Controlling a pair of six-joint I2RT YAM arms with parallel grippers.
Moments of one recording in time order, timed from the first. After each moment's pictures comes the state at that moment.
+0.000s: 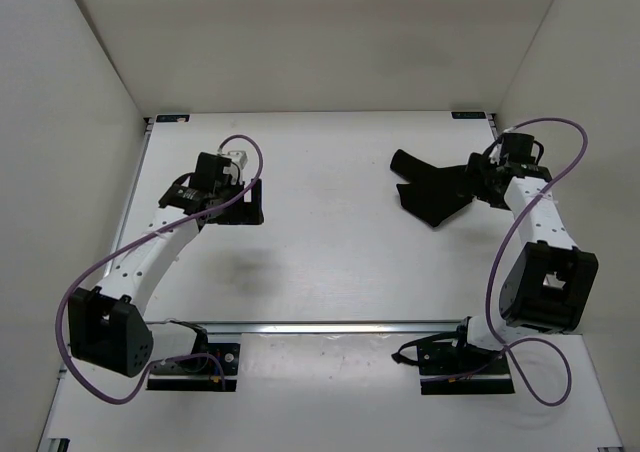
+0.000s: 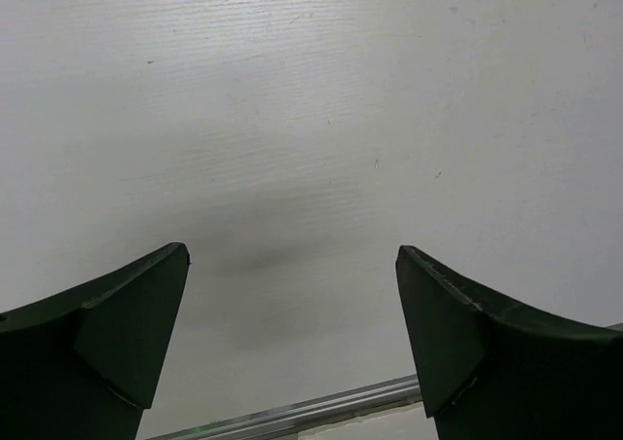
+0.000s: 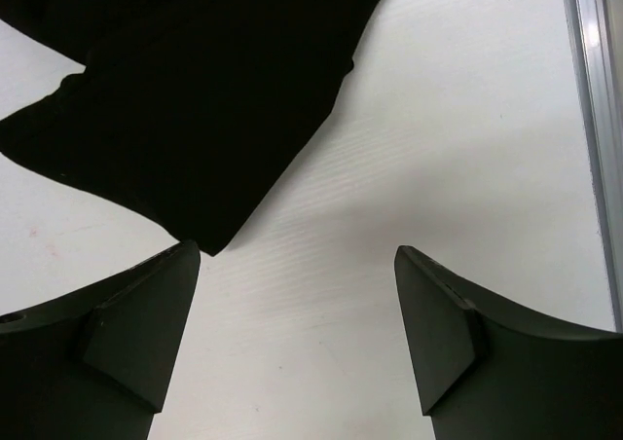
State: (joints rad) left arm -0.30 1.28 1.07 -0.71 0.04 -0.23; right arm -0.21 1.49 1.19 -0.63 -0.02 0.14
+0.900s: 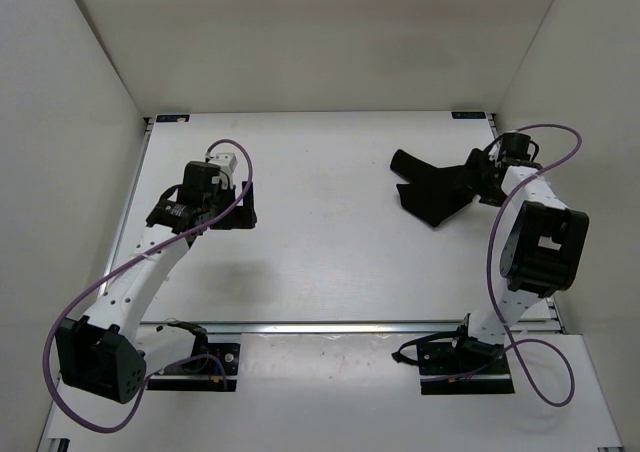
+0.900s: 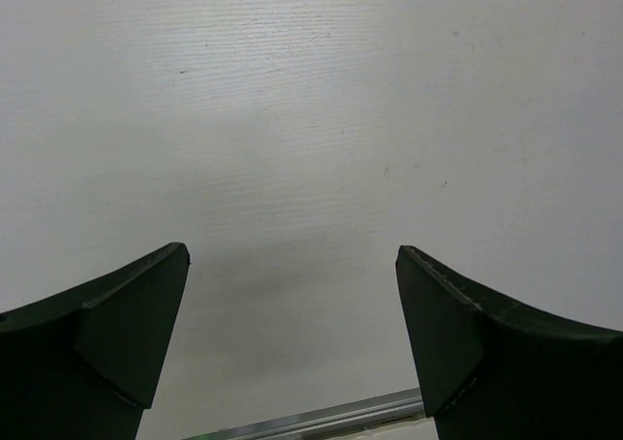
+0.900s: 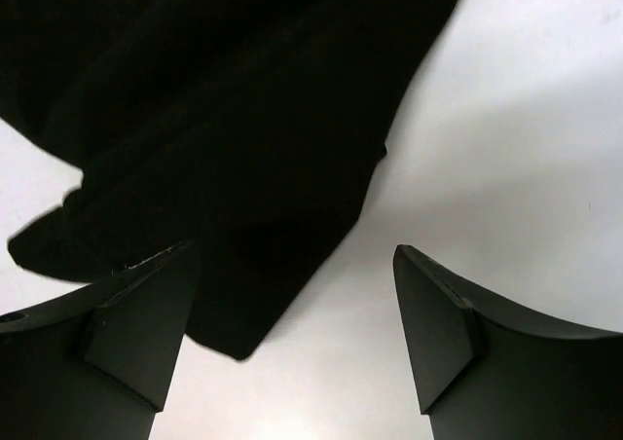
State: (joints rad) left arm -0.28 1.14 0.99 -0.67 0.01 -0.22; right arm -0.27 1.73 1.23 -0.46 -0.15 0.26
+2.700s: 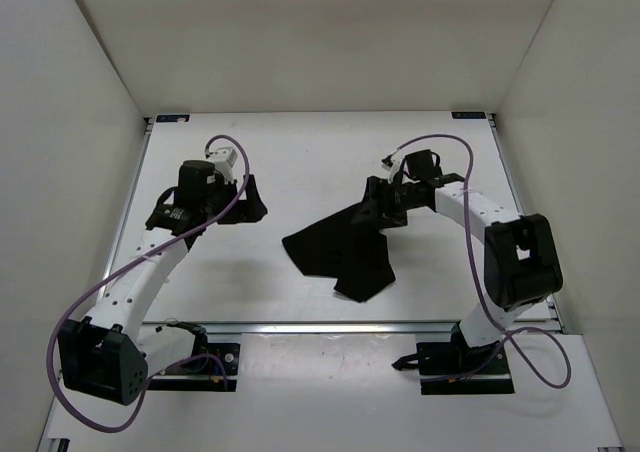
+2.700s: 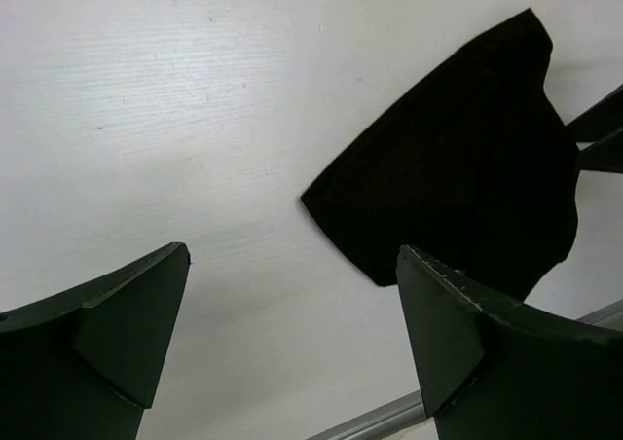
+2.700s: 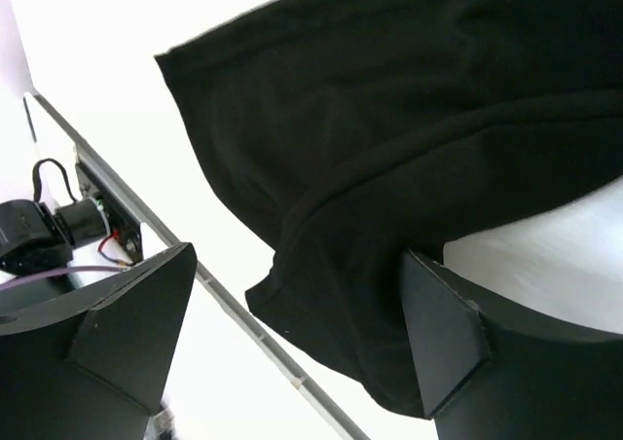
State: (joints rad) left arm -0.25 1.13 0.95 -0.50 0.19 -0.28; right arm 0.27 1.67 1.08 -0.43 -0.69 0.33
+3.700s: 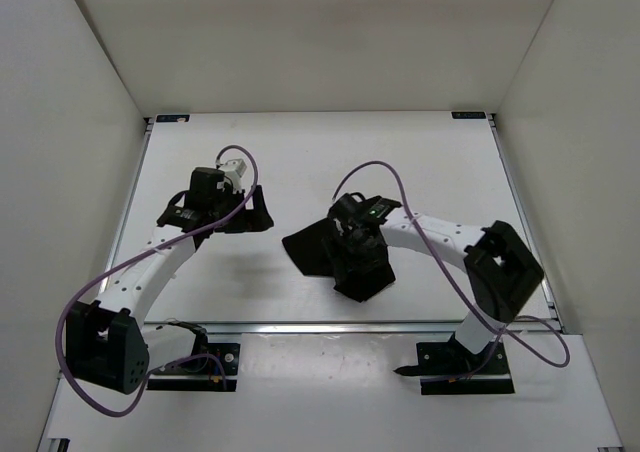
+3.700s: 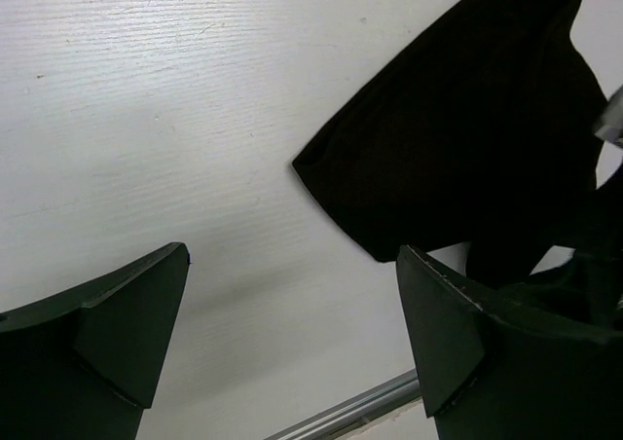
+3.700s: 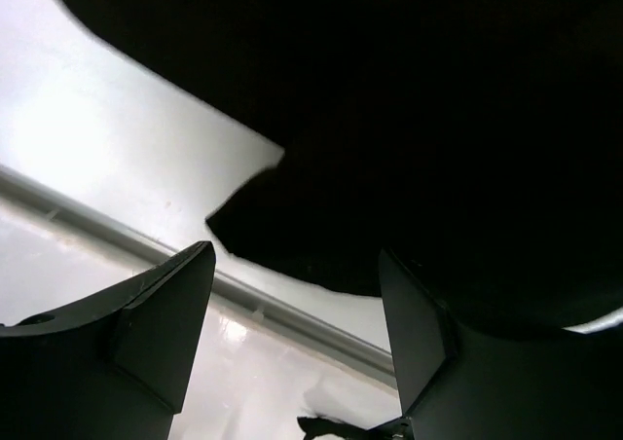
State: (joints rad) left arm -0.27 1.19 0.87 -0.47 0.24 -0.30; right arm 0.79 1.62 1.09 -0.74 -0.17 0.38
